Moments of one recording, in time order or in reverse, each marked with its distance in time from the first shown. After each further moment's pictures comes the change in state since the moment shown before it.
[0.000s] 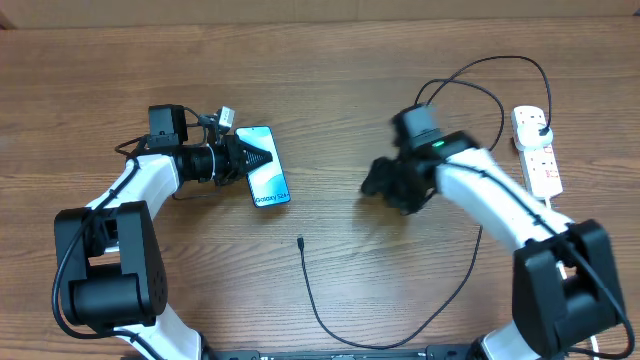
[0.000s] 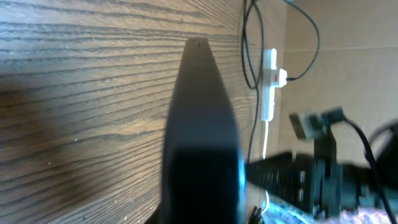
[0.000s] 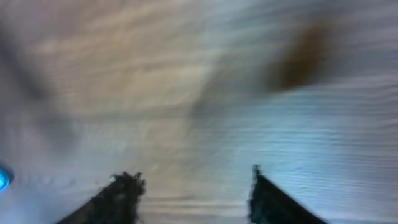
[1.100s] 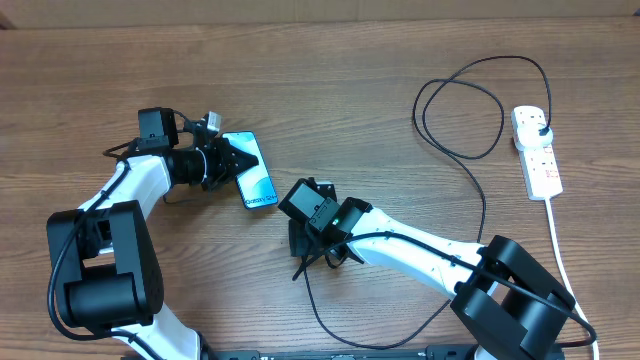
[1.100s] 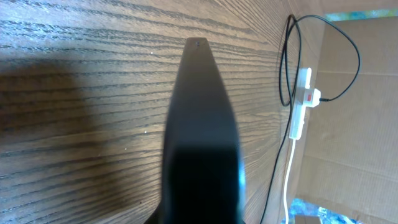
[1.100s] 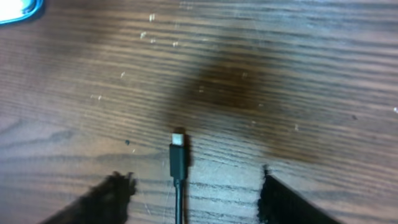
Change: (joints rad) left arm 0.046 0.000 0.000 -0.049 -0.128 0.000; right arm 0.503 0.072 -0.028 0.206 0.283 0.162
